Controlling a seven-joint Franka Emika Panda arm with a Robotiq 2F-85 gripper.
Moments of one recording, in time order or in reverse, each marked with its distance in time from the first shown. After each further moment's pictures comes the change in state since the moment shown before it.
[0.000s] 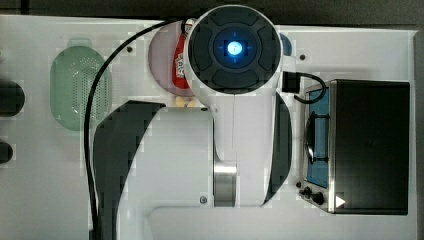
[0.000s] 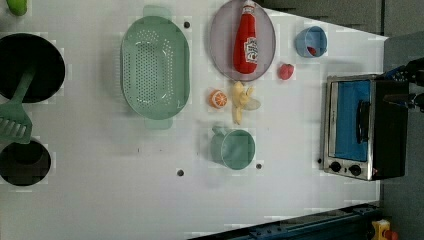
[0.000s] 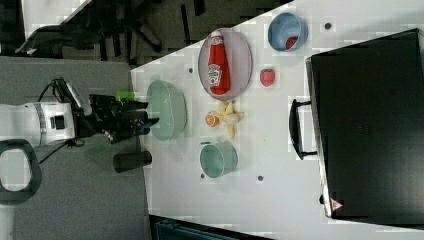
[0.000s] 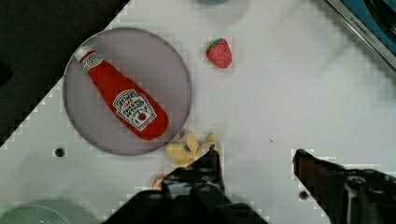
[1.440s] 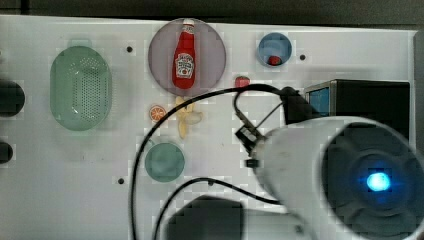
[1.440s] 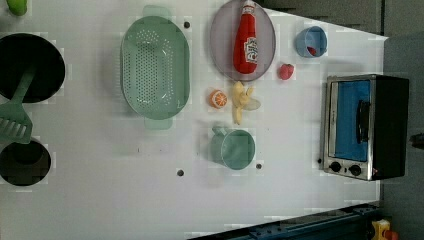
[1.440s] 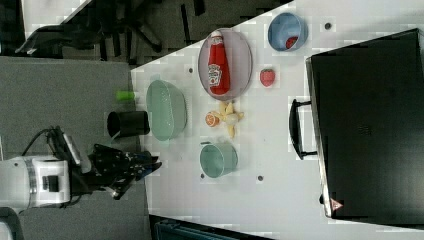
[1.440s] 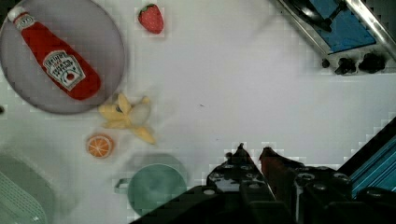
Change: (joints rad) arm -0.010 -0.254 -0.131 -0.146 -0.004 -0.169 -0.186
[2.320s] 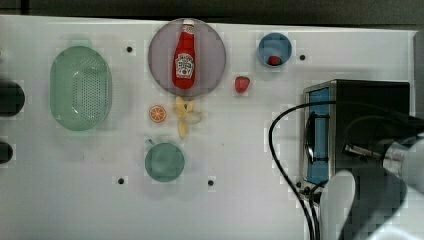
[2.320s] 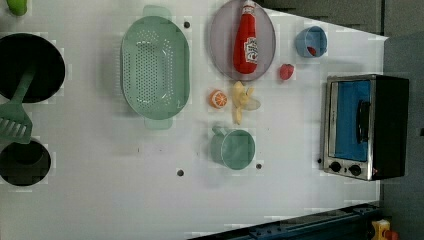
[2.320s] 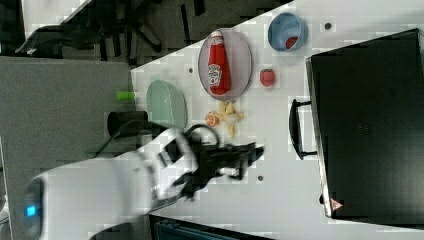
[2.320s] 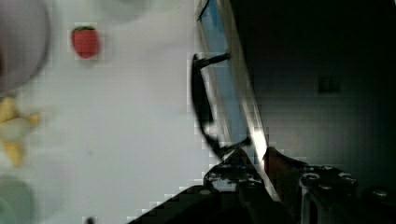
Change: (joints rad) arm -0.045 0.157 -0.342 -0.079 -0.069 0.355 -0.875
